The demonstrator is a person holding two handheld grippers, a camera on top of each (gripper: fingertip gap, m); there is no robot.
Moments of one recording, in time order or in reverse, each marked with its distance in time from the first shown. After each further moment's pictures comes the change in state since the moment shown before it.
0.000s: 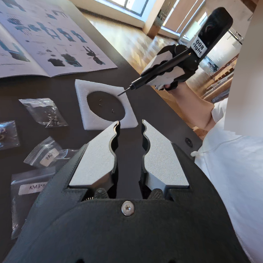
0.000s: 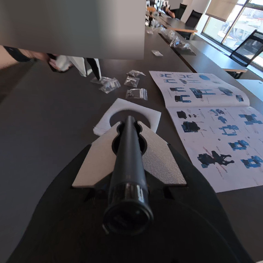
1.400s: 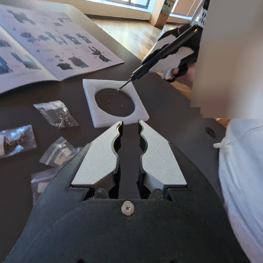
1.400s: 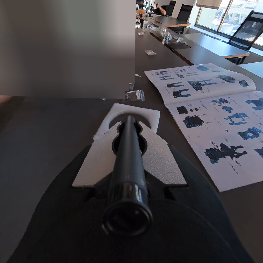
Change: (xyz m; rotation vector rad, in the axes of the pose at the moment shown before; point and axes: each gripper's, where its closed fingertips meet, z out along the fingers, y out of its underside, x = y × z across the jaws) left arm -0.012 0.012 0.004 -0.029 -0.077 0.170; right arm 0.008 -0.003 0.005 0.029 0.016 0.155
